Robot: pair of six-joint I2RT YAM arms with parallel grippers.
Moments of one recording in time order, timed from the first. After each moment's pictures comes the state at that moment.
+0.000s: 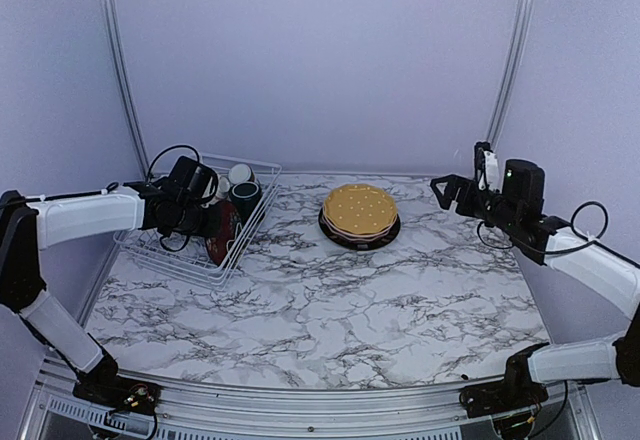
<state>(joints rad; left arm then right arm) -0.54 1.55 1.07 -0.37 -0.28 -0.31 0.24 1.10 0.76 0.07 -0.17 0.34</state>
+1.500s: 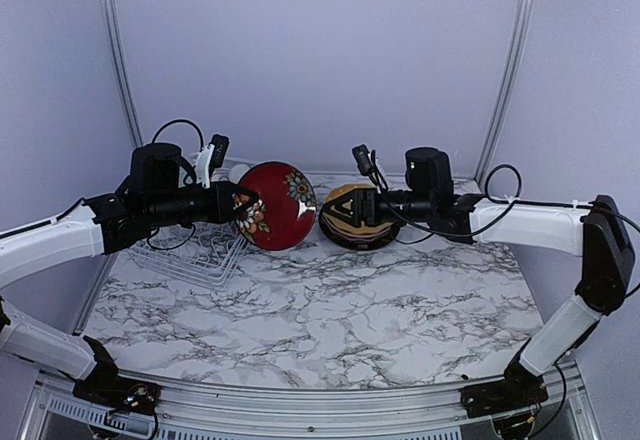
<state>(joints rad) -0.67 1.24 0.95 -0.03 0.21 -0.44 0.66 1.57 1.06 0.19 -0.57 0.41</state>
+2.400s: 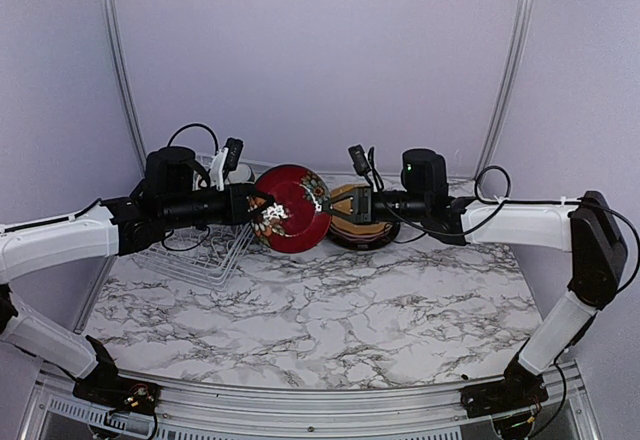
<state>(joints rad) -0.72 1.32 0.95 0.10 0.25 -0.50 0.66 1.62 1.06 0.32 -0.65 0.55</state>
